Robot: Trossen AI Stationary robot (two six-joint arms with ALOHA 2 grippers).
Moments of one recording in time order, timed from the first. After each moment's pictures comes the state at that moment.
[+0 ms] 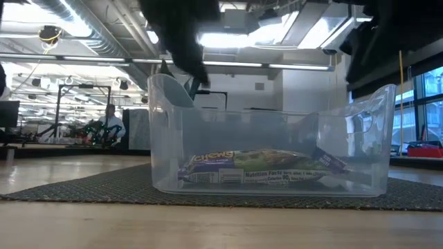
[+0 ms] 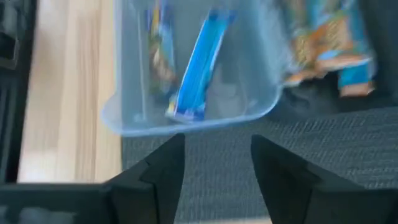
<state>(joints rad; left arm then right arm) -0.06 1.61 1.22 -0.59 -0.04 -0.05 0.51 1.39 0.95 -0.59 0.24 0.53</state>
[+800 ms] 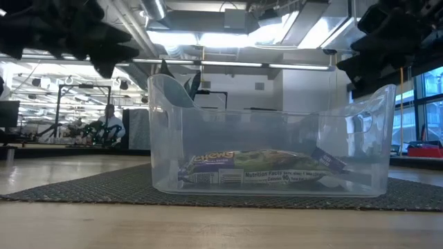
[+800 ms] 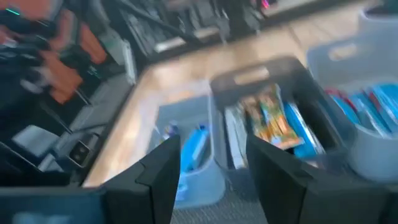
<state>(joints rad) -0.01 0.55 0.17 0.31 -0.03 -0.21 0.11 0.62 0.25 0.10 -0.07 0.35</state>
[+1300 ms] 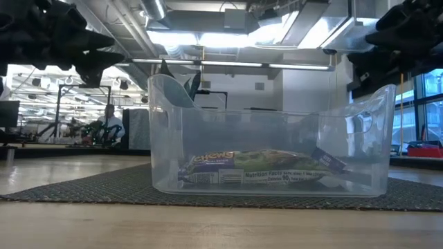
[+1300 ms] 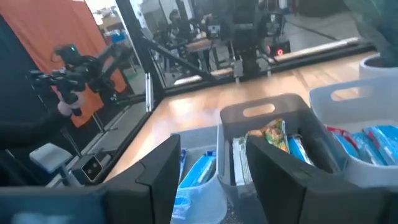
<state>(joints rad) -0.01 0.26 0.01 0.28 -0.03 -0.25 0.02 0.35 0.08 0.21 -0.20 0.28</state>
